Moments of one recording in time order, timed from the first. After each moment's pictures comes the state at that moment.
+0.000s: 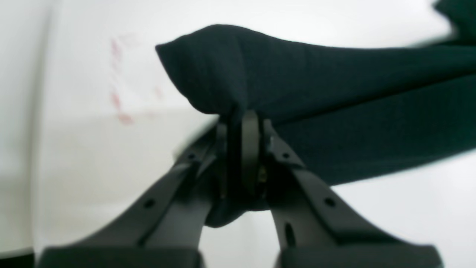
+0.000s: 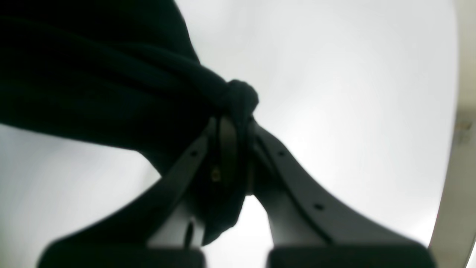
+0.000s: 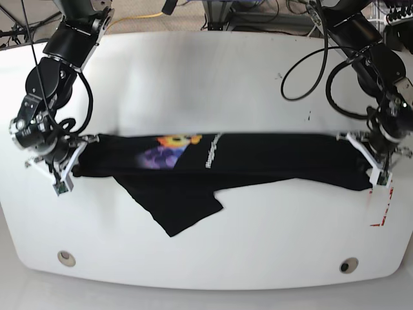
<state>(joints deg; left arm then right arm) -7.9 -9.8 -33.7 107.5 -17.8 -41.5 68.8 11.2 15.2 25.5 101.3 16.6 40.7 -74.6</state>
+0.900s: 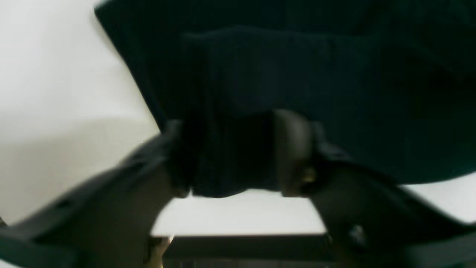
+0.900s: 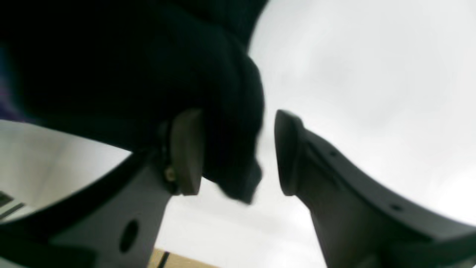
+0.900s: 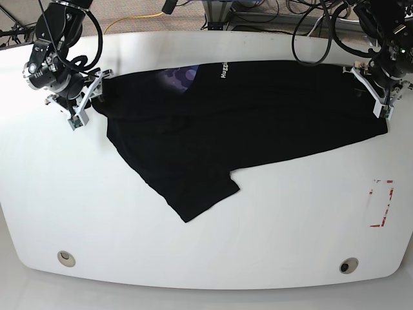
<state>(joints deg) 14.9 -10.2 -41.8 108.5 -19.0 -43.0 68.3 -13.6 14.5 27.8 106.2 28.4 40.1 -72.3</state>
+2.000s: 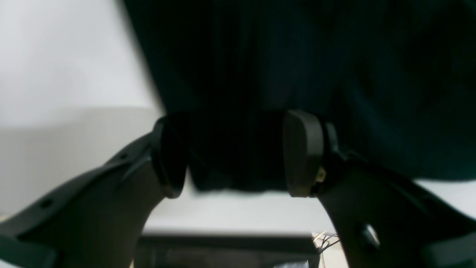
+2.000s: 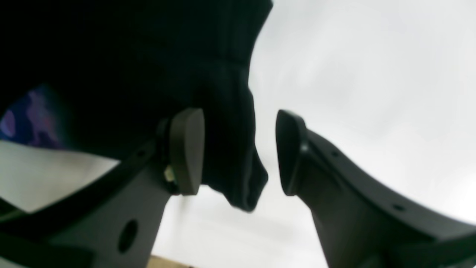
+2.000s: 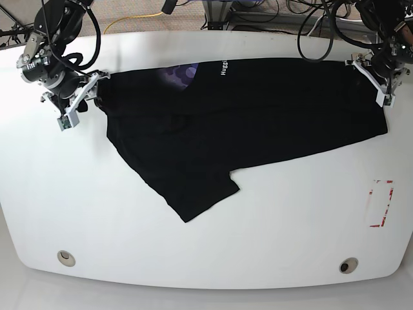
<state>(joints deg) 14.9 -10.7 -44.0 97.3 -18.5 -42.8 62.8 -13.3 11.3 34.1 109.1 33.6 40.1 -72.8</state>
